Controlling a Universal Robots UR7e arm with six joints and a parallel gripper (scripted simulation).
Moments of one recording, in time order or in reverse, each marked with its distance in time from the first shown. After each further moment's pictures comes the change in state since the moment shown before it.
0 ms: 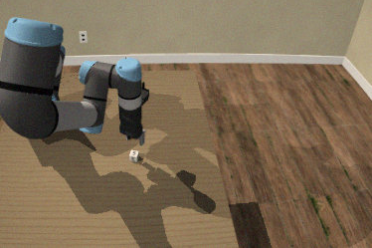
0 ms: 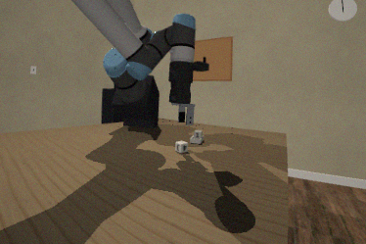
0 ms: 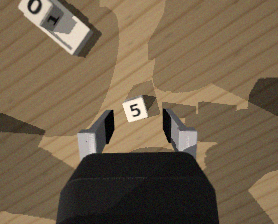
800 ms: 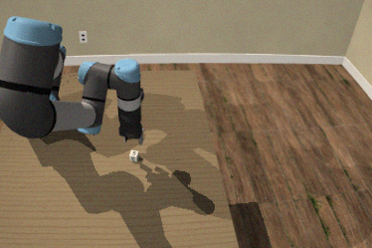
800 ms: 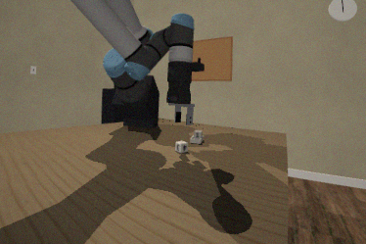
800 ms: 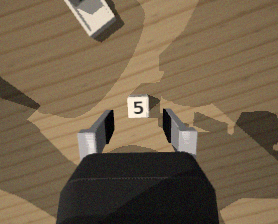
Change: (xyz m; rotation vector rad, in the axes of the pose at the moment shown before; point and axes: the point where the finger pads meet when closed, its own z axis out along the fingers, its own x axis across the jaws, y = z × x) arm -0.005 0.004 0.001 0.007 0.007 -0.257
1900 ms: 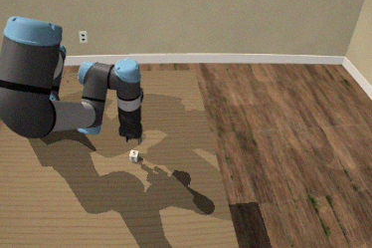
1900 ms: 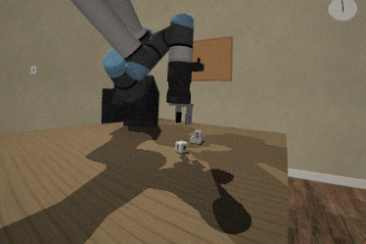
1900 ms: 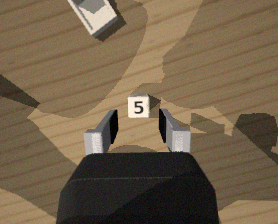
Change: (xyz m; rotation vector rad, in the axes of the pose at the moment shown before) arm 0.000 0.000 0.000 0.001 0.001 -0.018
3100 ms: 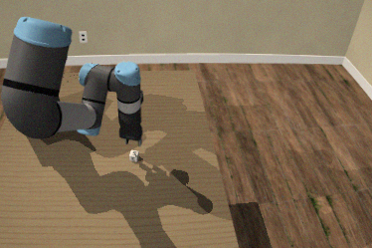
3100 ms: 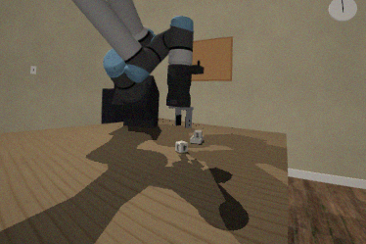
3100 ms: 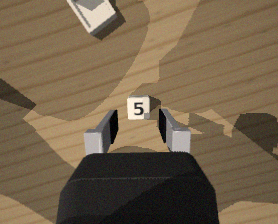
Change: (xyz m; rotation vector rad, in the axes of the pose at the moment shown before) arm 0.000 0.000 0.009 0.001 -0.001 0.000
